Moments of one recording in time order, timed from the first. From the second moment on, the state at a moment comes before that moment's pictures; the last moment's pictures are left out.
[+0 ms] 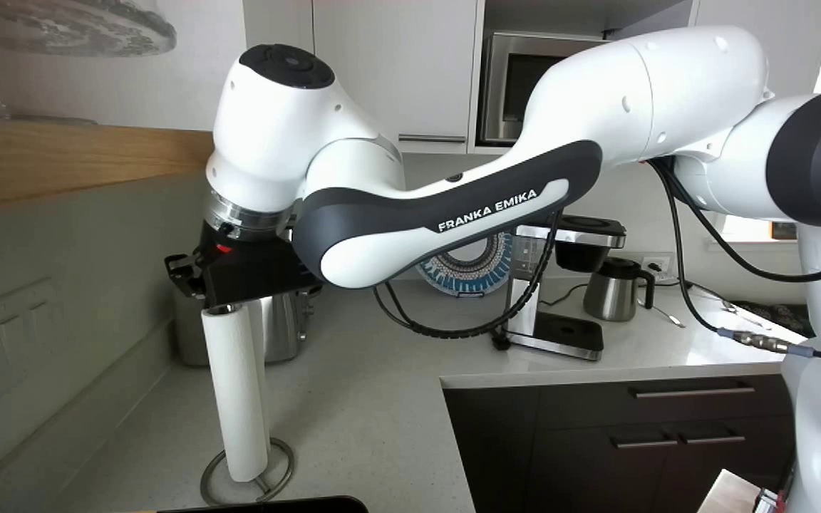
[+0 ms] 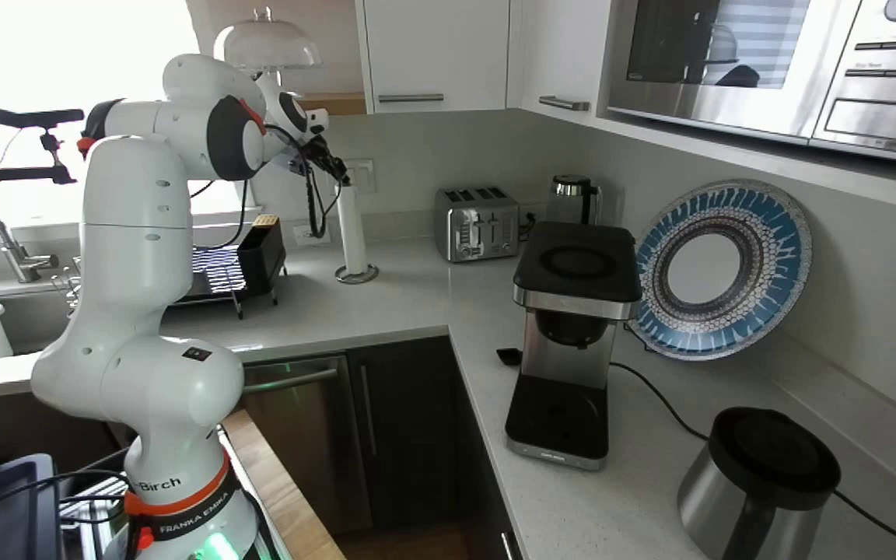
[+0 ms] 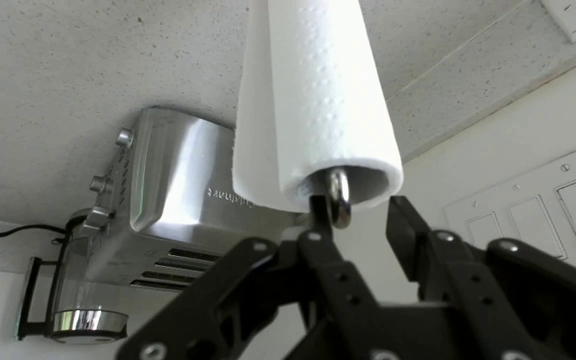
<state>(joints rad) 0.66 0.36 0.20 -1.47 -0.68 2.32 1.06</state>
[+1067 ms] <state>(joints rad) 0.66 0.36 0.20 -1.47 -0.66 2.28 1.06</state>
